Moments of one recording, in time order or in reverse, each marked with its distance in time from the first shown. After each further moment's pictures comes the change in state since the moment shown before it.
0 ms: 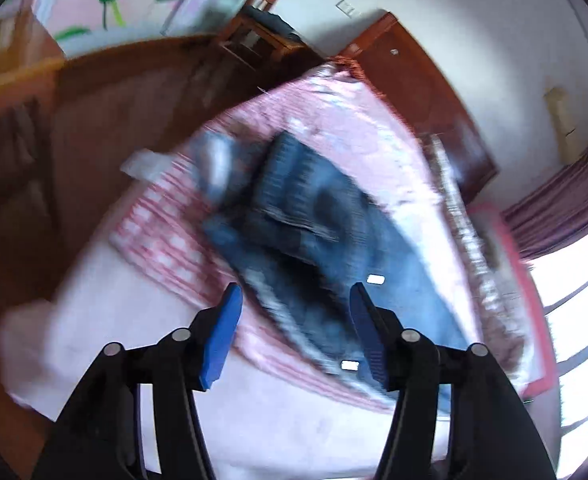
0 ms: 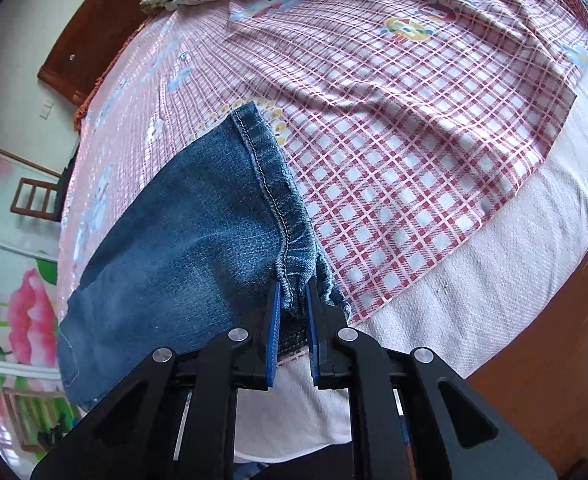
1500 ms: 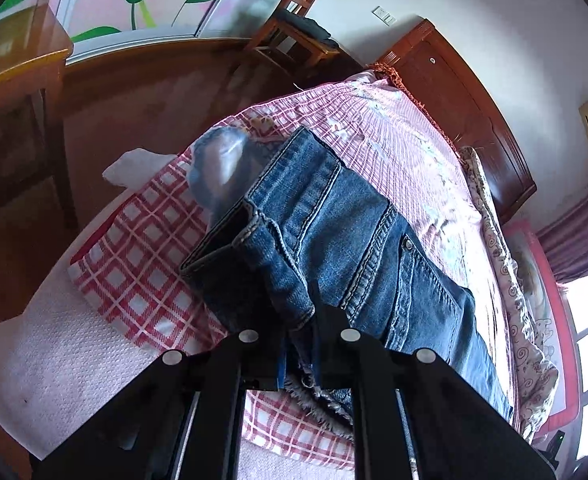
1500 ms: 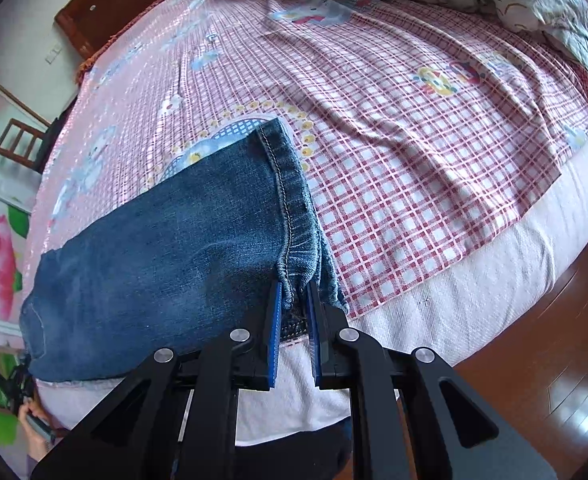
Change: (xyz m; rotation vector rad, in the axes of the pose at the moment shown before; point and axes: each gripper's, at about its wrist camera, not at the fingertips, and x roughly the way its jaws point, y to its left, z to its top) left arm 0.075 -0.011 0.036 -0.002 -0.053 0.201; right arm -0.027 0.037 -0.005 -0.218 -0.011 -0.138
